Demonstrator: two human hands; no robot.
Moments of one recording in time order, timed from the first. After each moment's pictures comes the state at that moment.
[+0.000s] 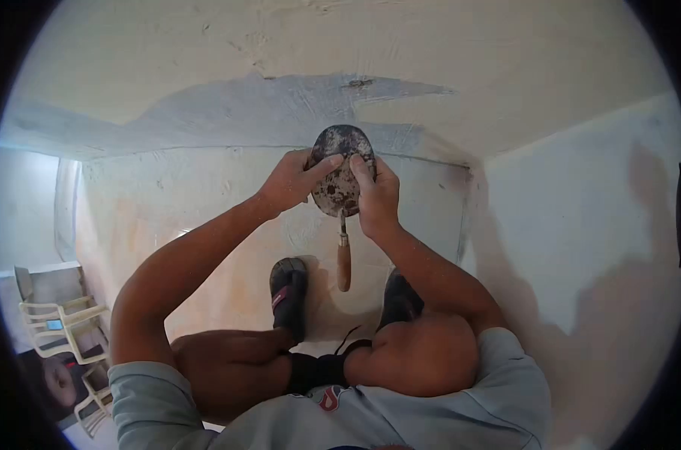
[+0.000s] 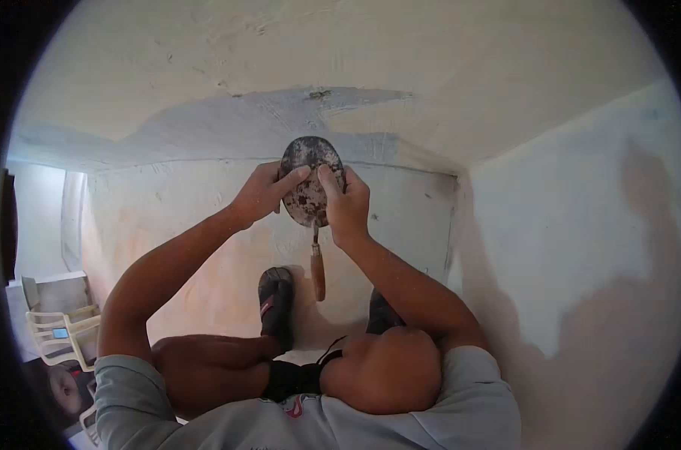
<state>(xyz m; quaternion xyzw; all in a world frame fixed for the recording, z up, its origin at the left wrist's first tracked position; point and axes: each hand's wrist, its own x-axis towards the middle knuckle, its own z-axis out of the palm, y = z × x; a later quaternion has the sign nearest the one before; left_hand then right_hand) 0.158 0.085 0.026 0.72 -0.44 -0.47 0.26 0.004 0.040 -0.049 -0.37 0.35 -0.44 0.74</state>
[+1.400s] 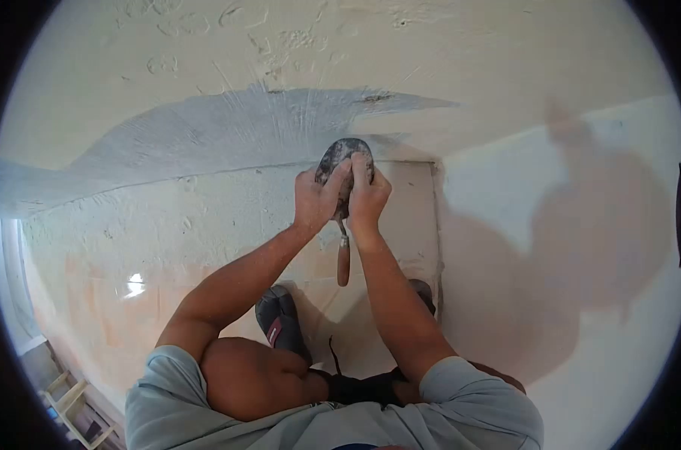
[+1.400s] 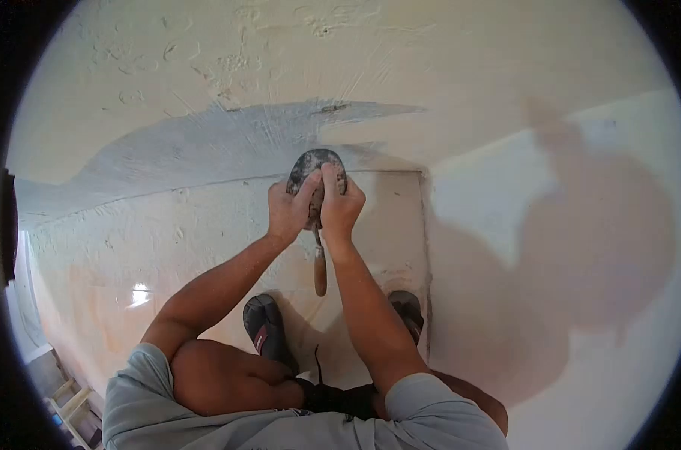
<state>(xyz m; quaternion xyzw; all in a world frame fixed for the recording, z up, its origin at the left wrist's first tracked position) 0.133 0.045 -0.069 0.60 -0.40 -0.38 0.59 0.048 0.021 -0.081 -0.42 0.54 -0.61 0.40</state>
